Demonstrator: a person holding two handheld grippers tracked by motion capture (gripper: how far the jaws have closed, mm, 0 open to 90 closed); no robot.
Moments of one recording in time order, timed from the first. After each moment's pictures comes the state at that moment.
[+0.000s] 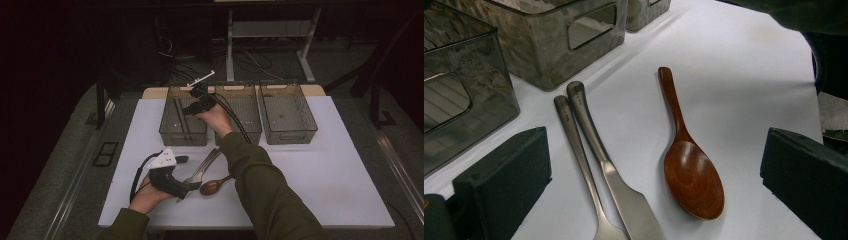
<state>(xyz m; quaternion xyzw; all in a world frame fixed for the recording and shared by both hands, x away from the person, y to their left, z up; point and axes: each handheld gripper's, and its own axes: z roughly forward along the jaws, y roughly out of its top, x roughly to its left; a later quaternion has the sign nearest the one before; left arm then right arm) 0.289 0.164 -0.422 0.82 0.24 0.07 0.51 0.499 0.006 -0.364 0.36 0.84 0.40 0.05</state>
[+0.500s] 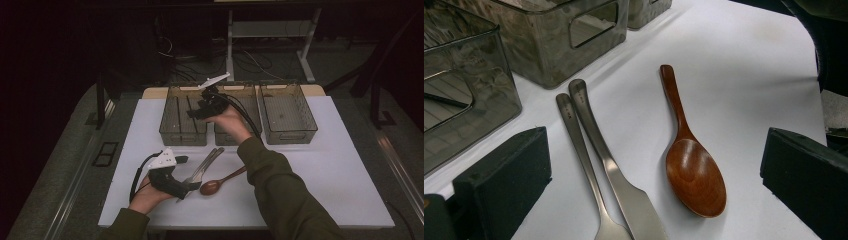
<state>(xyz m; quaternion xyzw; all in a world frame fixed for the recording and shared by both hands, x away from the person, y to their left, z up) 0.289 0.164 -0.423 0.83 0.24 0.08 0.51 0.465 -0.032 -0.344 0.30 0.84 0.45 0.07</state>
